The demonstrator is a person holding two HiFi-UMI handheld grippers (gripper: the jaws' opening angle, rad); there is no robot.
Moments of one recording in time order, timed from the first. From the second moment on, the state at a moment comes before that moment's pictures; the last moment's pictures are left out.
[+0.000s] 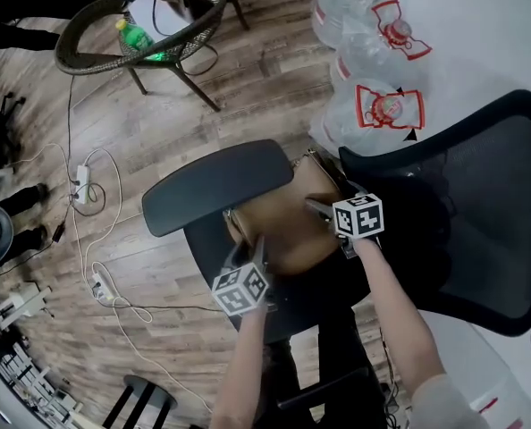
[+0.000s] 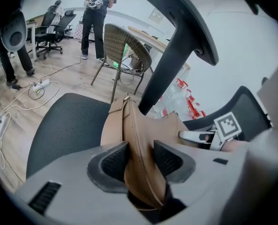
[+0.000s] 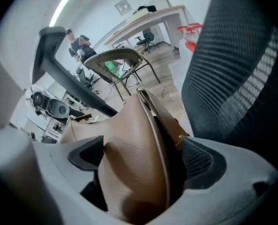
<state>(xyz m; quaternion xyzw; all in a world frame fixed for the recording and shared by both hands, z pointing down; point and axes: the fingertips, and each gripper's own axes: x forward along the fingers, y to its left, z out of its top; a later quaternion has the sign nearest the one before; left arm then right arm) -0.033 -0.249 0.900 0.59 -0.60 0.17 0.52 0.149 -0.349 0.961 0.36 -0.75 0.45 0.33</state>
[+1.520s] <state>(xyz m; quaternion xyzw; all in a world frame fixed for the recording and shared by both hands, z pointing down) -0.071 -0.253 0.929 0.64 -0.55 0.18 0.50 0.087 -0.313 0.963 0.20 -0.81 0.44 0.33</state>
